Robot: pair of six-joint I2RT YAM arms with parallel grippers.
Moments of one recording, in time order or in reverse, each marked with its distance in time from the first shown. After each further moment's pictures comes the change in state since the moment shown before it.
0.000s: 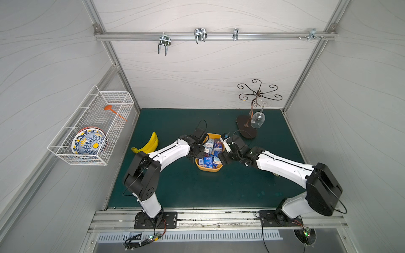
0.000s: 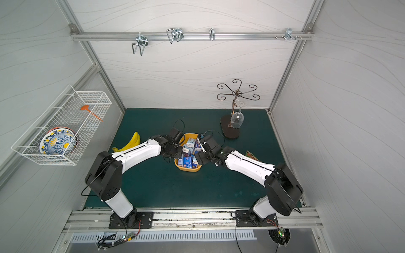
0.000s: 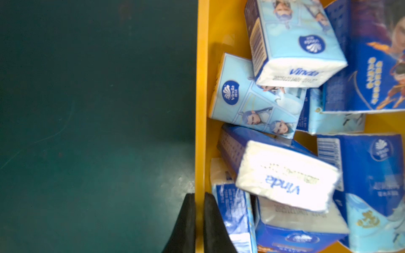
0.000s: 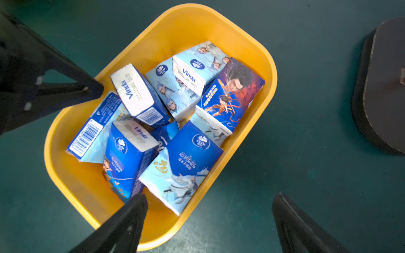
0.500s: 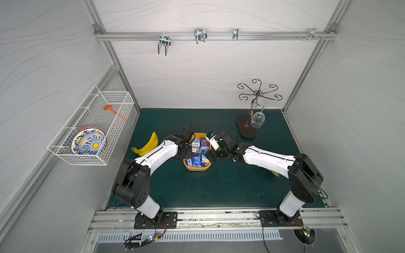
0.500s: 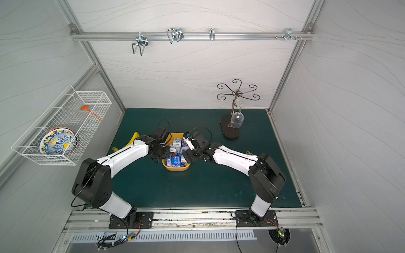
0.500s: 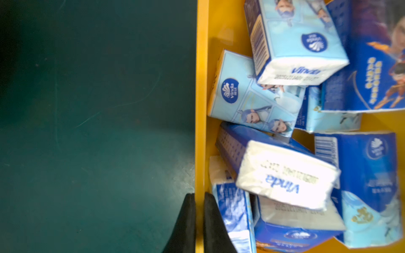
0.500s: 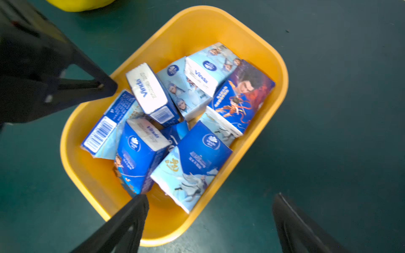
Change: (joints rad) left arm 0.146 -0.092 -0.075 -0.082 -0.013 0.013; right arm 0.072 0.207 0.190 0.068 -0.130 -0.079
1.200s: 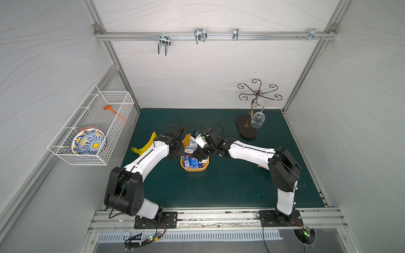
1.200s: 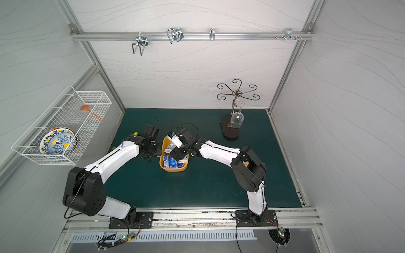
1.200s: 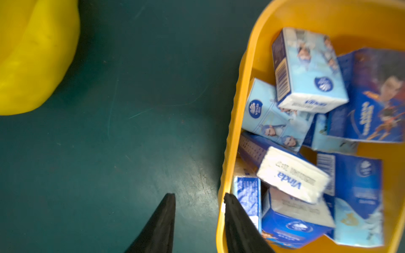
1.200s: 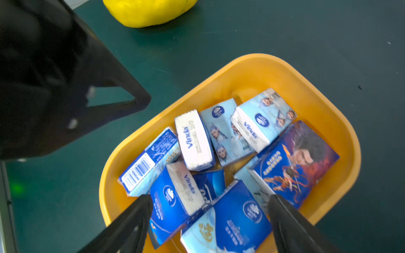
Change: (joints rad) left arm 0.130 -0.123 -0.010 -0.025 0.005 -0.051; right arm 0.034 0.227 0.262 -0.012 -0.135 -0.105
